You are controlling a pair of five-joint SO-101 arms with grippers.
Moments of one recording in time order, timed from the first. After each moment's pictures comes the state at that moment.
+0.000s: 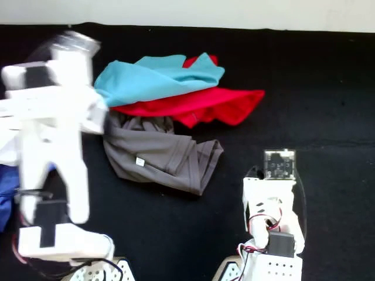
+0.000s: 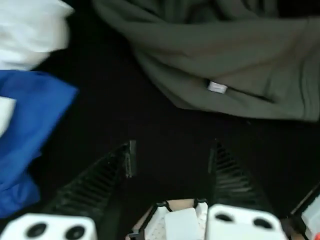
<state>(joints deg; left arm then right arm) -7.9 -2.4 -5.7 97.1 -10.4 1.9 -104.6 95.8 51.7 10.9</state>
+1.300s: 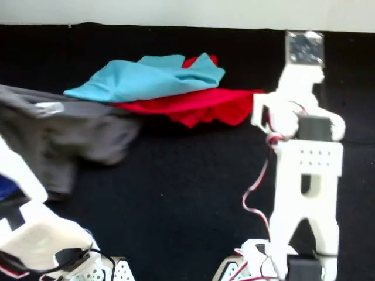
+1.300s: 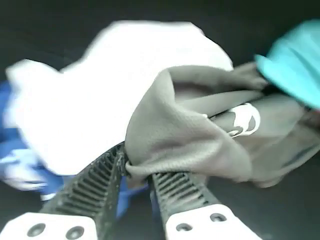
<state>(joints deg) -48.3 11.0 -45.8 93.1 -18.2 -4.3 -22.2 5.2 74.1 1.9</state>
